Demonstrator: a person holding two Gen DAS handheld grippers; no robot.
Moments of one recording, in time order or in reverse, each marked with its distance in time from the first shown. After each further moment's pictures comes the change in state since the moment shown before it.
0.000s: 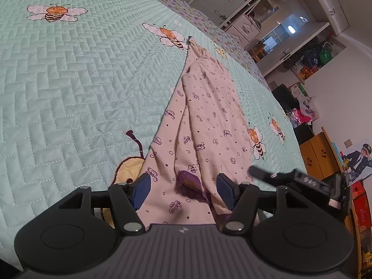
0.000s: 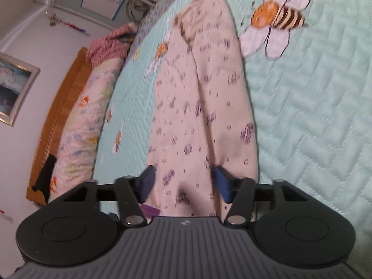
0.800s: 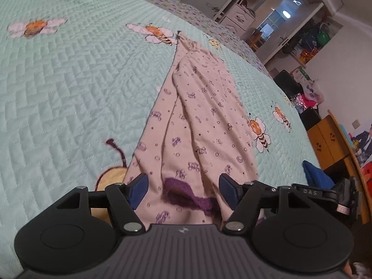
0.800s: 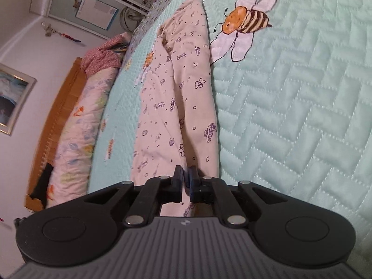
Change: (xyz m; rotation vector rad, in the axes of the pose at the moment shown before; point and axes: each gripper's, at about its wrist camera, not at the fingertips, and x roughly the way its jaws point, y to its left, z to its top) left arm 0.024 -0.032 0.003 0.126 0.008 0.060; right arm -0.019 -0.033 -0.009 0.060 -0.058 0.019
